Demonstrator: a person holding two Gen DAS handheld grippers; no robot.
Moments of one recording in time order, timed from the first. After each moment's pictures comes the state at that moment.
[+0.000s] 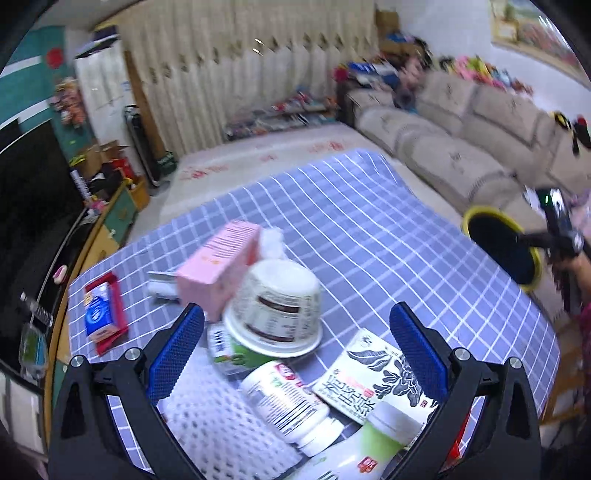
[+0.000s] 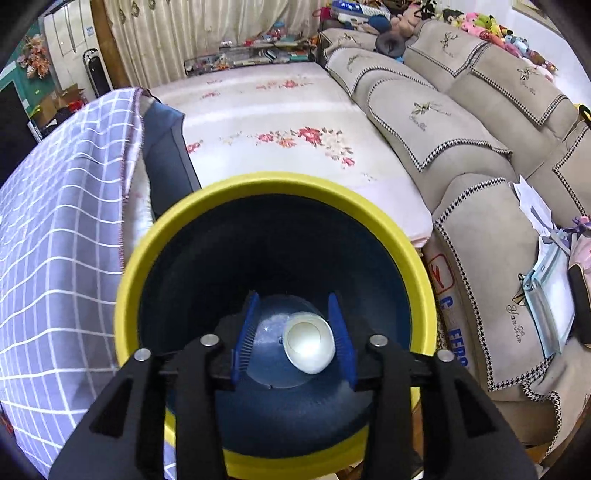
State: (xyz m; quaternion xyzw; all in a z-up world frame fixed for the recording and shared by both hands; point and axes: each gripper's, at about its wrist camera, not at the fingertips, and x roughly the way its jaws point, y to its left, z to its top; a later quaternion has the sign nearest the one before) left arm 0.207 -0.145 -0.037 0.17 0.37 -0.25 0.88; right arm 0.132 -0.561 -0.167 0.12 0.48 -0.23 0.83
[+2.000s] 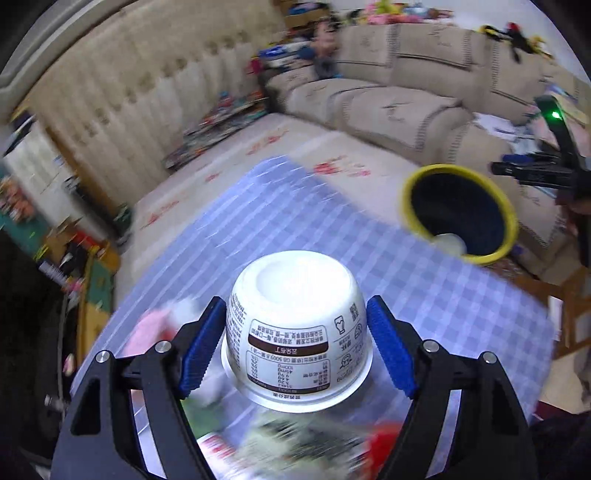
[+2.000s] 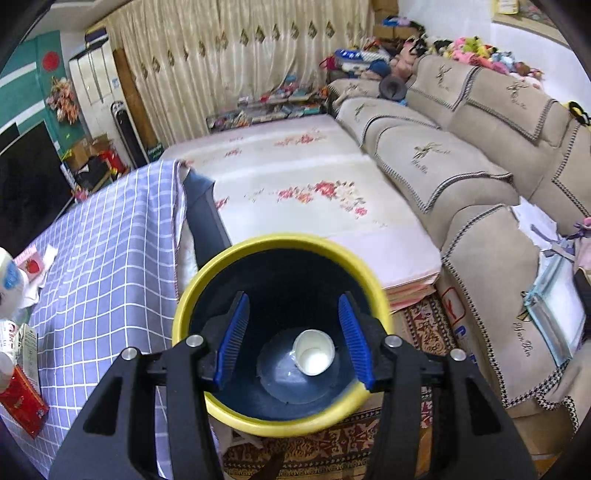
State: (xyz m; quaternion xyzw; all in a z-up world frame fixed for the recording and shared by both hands) left arm 0.175 -0.292 -0.031 0.32 0.33 -0.36 0.81; right arm 0.061 -0.560 -0.096 0.15 0.37 -0.21 0.89
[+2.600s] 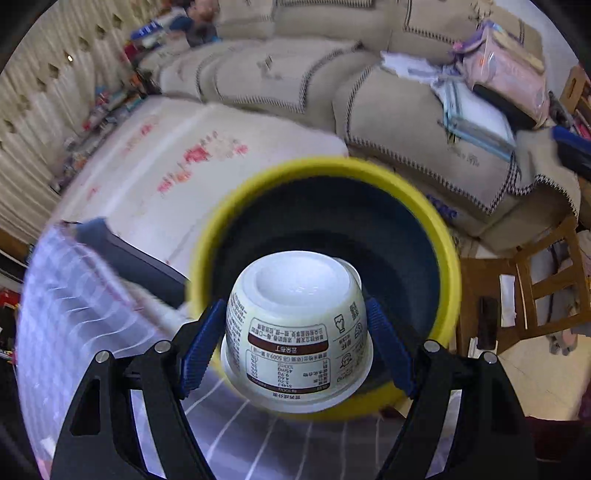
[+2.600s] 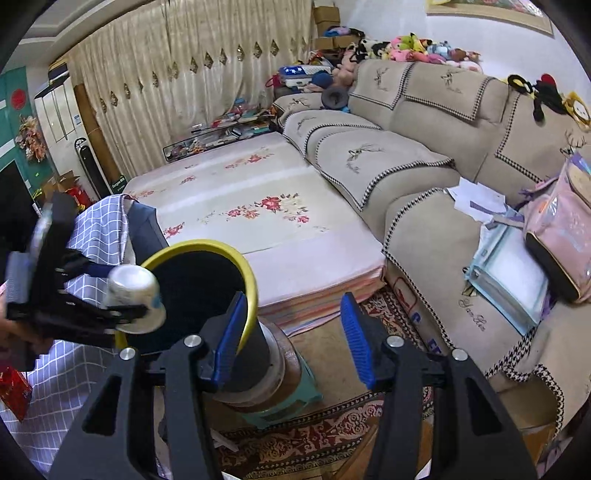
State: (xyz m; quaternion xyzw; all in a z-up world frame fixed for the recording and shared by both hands) left arm 0.144 -0.576 -0.156 0.38 0.42 -0.47 0.68; right arm -0.050 -0.626 -0.087 0.17 0.34 -0.29 0.88
